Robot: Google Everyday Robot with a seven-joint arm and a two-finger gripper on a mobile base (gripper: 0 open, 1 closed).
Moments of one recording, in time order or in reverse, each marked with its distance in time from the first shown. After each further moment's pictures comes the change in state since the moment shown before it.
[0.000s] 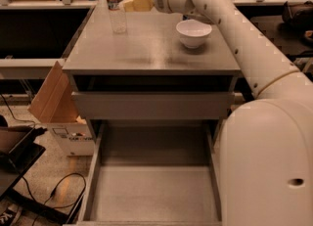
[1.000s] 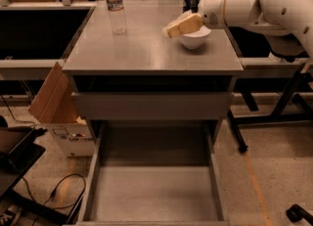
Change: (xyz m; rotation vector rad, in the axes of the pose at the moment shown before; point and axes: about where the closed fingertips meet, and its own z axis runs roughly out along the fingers) arm 0.020 0.040 -0.170 -0.110 0.135 -0.146
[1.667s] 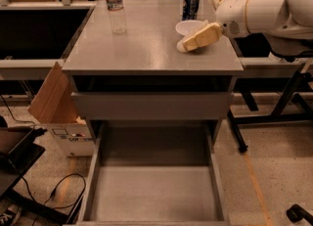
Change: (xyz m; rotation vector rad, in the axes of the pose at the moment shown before) arm 0.007 0.028 -0.054 -0.019 0.091 -0.052
